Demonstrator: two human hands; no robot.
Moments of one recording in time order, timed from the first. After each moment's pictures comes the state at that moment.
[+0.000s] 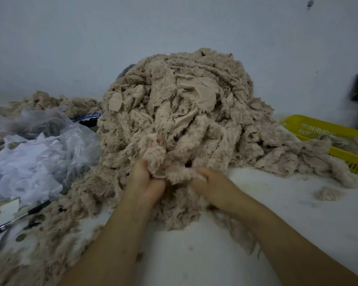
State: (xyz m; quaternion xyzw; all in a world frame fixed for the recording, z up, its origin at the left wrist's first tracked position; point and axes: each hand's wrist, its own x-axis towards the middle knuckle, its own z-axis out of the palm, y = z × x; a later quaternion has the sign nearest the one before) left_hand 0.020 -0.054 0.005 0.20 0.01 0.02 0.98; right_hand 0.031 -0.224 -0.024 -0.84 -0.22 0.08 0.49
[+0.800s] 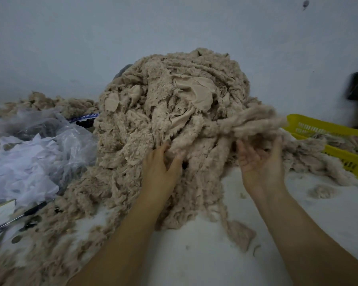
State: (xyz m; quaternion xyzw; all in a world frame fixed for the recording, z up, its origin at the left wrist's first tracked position) left_hand 0.027 -0.066 -0.017 0.88 0.05 0.18 0.43; right_hand 0.059 -0.276 0.004 -0.25 0.04 -0.09 0.96
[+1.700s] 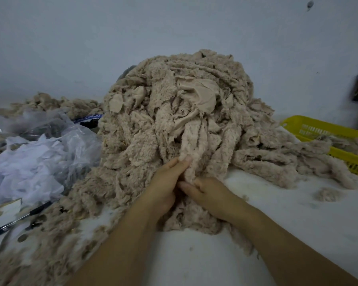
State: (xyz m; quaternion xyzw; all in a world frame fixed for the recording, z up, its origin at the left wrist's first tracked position) left_hand 0.019 -0.080 -0.007 0.55 0.02 -0.03 0.83; right_hand 0.033 -0.213 -0.033 -0.87 -0.28 0.01 0.40
